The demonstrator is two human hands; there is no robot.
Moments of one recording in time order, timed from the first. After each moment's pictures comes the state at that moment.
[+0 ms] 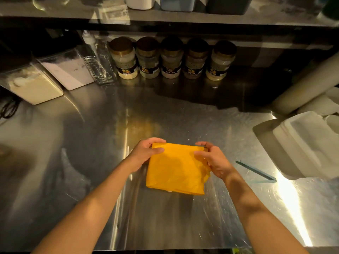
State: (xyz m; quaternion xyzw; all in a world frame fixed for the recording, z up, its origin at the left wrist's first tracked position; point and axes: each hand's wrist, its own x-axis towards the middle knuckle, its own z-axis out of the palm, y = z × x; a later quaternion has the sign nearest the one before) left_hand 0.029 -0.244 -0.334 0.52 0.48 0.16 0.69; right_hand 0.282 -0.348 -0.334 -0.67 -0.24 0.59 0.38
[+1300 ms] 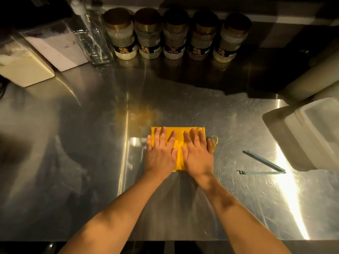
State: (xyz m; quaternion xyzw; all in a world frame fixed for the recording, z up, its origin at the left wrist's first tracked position) left_hand 0.075 -0.309 -0.399 0.84 0.53 -0.04 0.08; right_hand 0.214 -0.356 -0.404 -0.80 -0.59 0.10 0.03
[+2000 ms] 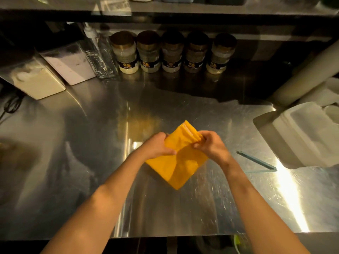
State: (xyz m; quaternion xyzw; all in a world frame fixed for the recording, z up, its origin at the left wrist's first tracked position) left_hand 0.058 -0.254 -0.315 0.74 0.50 -0.03 0.45; right_hand 0.265 -0.343 -0.309 -0.71 -0.46 0.45 0.30
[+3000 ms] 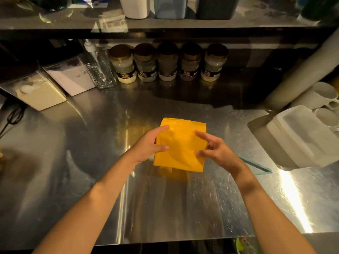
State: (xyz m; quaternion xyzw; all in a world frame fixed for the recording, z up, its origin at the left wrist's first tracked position) left_hand 0.038 -0.250 -0.282 0.65 0.42 0.12 0.62; right_hand 0.287 -0.371 -0.277 -0.58 -0.44 0.57 0.38
